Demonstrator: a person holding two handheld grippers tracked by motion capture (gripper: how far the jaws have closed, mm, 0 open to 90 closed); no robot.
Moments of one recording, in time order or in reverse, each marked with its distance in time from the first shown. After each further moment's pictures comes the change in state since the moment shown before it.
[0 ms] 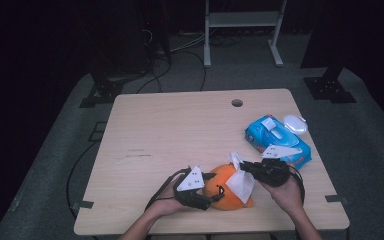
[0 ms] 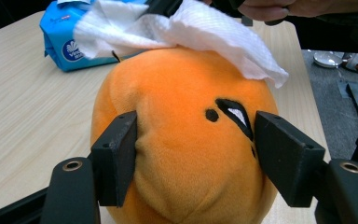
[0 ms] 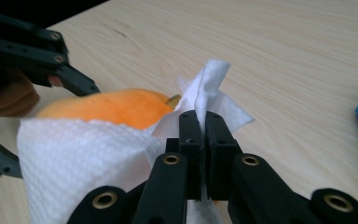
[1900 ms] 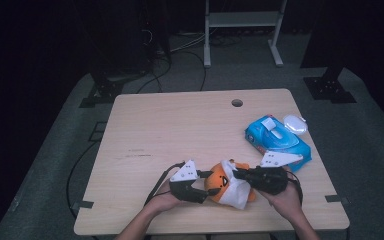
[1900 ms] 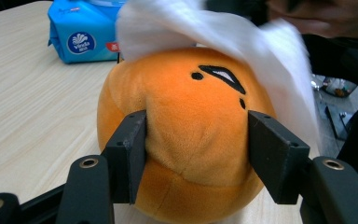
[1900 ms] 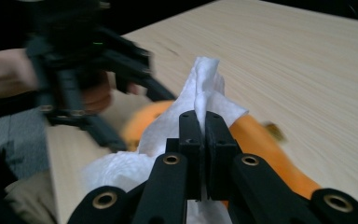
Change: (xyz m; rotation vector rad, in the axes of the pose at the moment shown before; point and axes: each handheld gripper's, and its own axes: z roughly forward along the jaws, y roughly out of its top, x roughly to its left) left arm 0.019 -0.007 -0.006 -0.042 -0.038 -0.117; right arm 0.027 0.003 -0.008 -0.054 0.141 -0.099
